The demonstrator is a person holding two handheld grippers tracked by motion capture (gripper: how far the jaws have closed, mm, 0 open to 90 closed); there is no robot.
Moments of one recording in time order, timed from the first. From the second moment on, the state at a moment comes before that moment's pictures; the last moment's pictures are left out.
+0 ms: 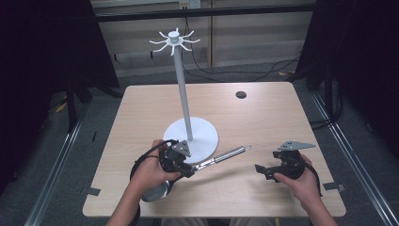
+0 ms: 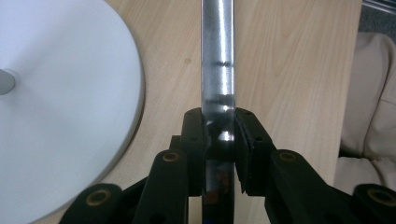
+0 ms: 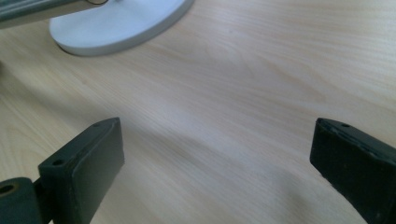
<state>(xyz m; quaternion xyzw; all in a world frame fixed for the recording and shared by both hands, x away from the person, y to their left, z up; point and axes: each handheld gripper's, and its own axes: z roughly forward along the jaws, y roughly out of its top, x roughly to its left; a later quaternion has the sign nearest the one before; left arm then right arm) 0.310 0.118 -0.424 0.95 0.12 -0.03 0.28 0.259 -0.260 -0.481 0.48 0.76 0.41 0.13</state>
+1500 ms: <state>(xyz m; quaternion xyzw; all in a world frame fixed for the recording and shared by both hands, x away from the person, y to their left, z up) 0.306 0.081 -0.392 0.88 0.22 0.06 0.41 0.267 -0.208 -0.432 0.46 0.68 0.56 0.07</state>
